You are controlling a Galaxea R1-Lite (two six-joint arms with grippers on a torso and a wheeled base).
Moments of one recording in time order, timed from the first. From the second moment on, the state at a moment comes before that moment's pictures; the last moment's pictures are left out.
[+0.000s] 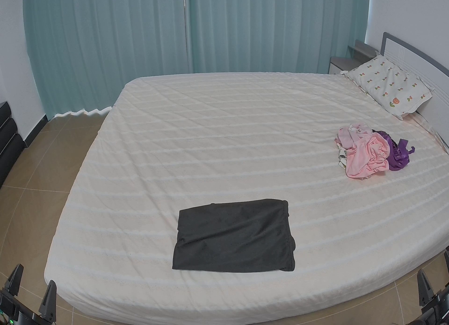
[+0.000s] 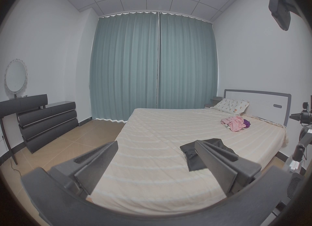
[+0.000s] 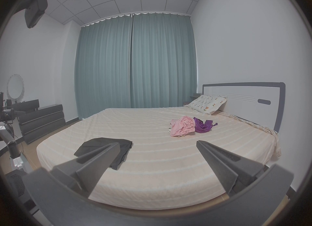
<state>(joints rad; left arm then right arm) 0.00 0.02 -0.02 0.00 0.01 -0.03 0.00 0.02 -0.02 0.00 0.00 0.00</state>
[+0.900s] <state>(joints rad) 0.00 0.02 -0.02 0.00 0.01 -0.01 0.00 0.02 -0.02 0.00 0.00 0.00</state>
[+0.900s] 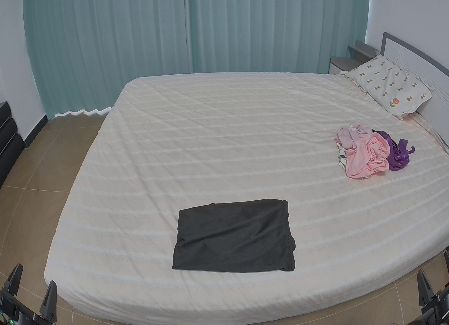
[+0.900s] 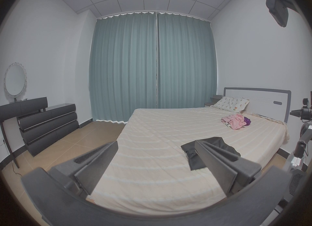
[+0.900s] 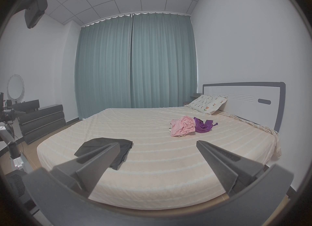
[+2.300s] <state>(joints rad) 0.00 0.02 -0.02 0.00 0.01 -0.01 0.00 0.02 -0.02 0.00 0.00 0.00</state>
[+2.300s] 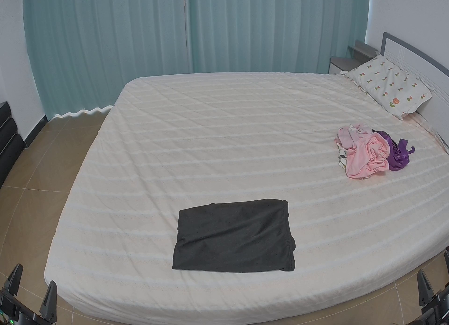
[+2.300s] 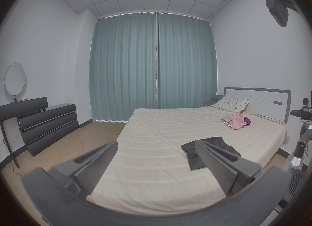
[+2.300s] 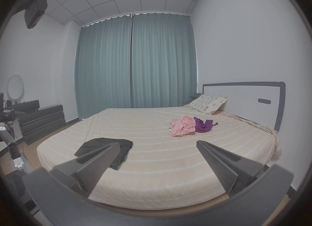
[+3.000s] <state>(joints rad) 0.00 0.02 -0.02 0.00 0.01 -0.01 0.00 0.02 -0.02 0.00 0.00 0.01</state>
